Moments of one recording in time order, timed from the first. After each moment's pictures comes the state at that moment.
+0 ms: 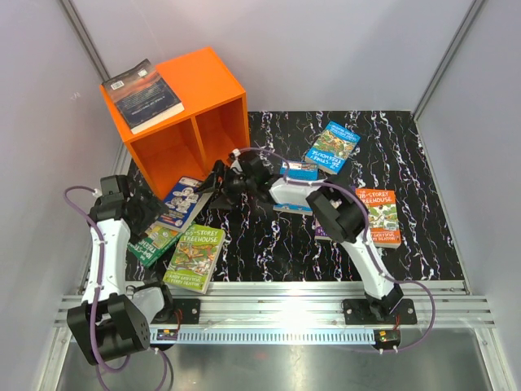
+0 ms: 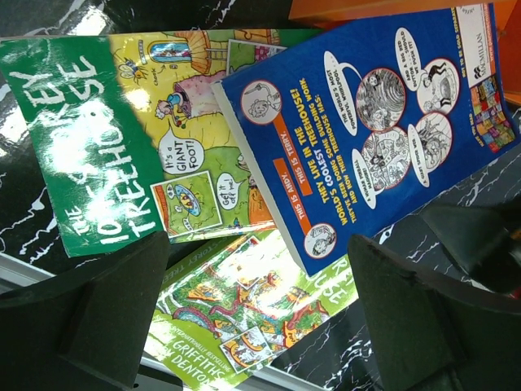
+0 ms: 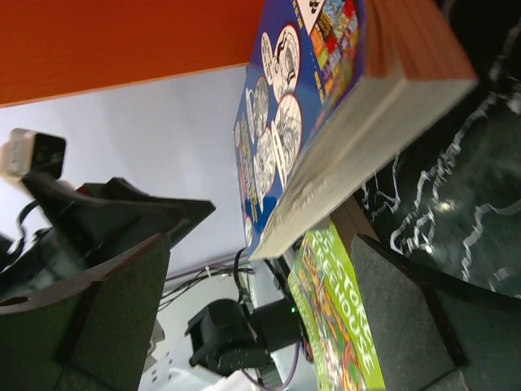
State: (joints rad) left arm 0.28 1.03 0.83 -0.86 0.06 -0.60; right arm 0.77 2.29 1.57 0.33 -0.66 1.27
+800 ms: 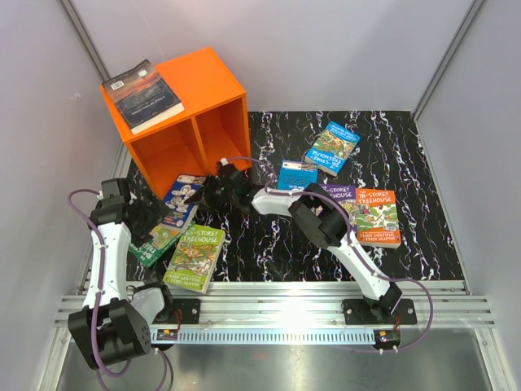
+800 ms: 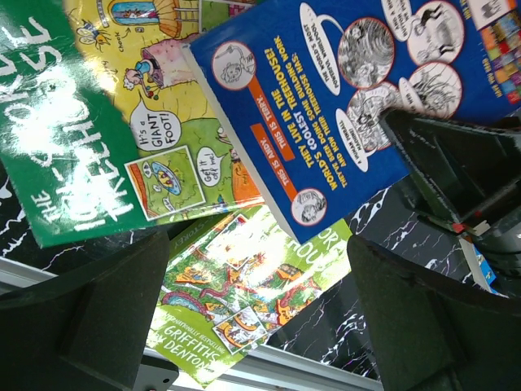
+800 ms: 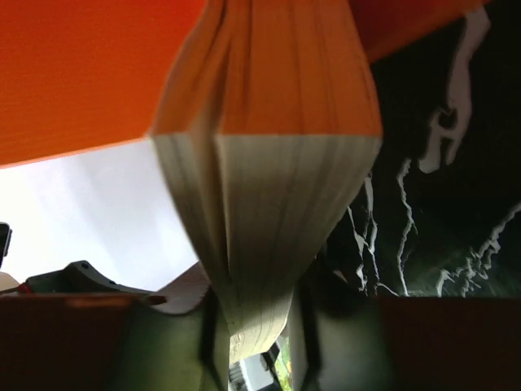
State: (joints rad) left arm 0.28 1.00 0.81 -0.87 0.14 -0.59; right arm 0.90 2.47 1.74 0.33 -0.38 1.32
